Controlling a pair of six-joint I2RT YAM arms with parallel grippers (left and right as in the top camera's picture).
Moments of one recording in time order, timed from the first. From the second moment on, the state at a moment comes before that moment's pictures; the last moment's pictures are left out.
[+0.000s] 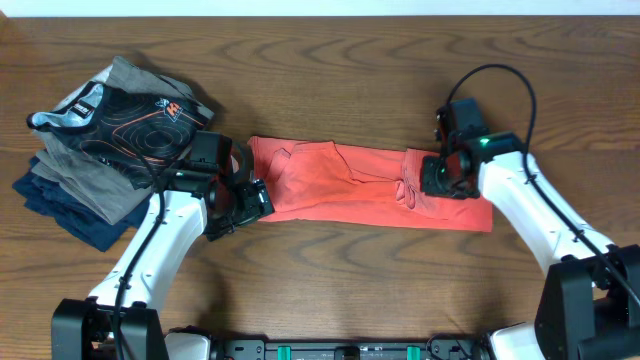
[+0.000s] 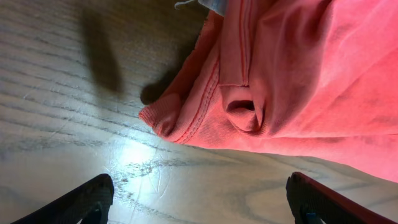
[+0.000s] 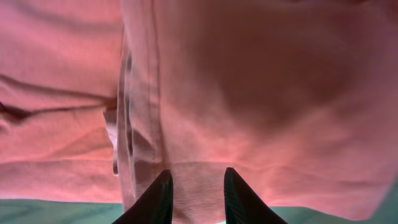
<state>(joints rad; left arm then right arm) -0.14 1.44 0.86 -0.80 0.23 -0.51 0.25 1.63 1.07 -0.82 -0.03 0.38</state>
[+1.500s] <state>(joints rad) -0.13 1.80 0.91 -0.31 0.47 -0.23 0.14 1.46 1.10 -0.96 0.04 0.41</state>
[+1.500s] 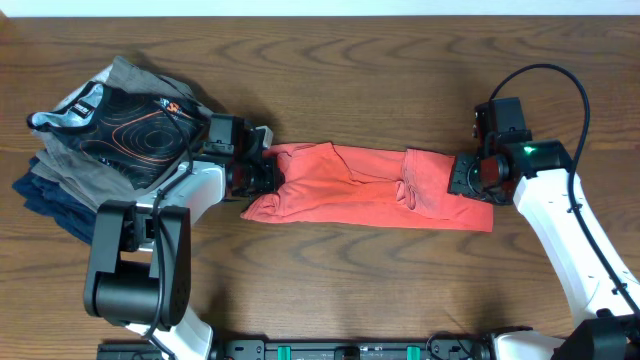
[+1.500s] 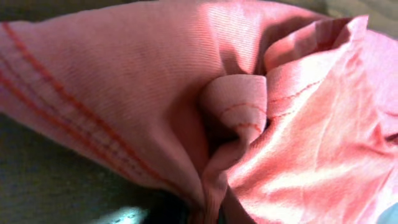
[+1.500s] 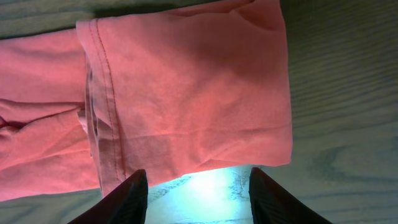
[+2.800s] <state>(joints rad) -0.66 1.66 1.31 -0.65 0.19 -0.28 -0.10 1.46 1.10 -1.06 0.16 0.29</state>
